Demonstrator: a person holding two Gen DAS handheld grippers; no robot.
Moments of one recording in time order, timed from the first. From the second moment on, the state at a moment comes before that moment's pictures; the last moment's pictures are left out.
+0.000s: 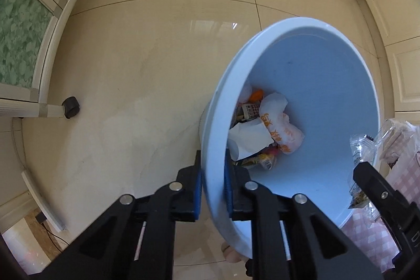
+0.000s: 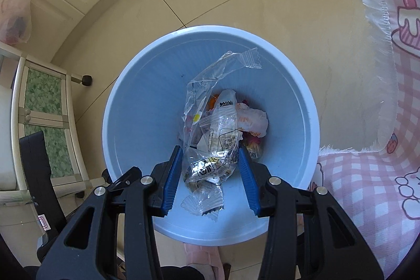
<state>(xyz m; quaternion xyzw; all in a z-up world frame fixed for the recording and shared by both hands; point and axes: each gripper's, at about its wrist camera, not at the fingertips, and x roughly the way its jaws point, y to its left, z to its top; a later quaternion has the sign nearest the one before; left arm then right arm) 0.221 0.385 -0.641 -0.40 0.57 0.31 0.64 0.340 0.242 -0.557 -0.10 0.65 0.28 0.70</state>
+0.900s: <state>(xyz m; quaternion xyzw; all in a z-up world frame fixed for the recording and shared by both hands) 0.218 0.388 -0.640 -0.41 0.58 0.30 0.64 0.340 0.231 -0.540 -0.10 0.62 0.28 0.72</state>
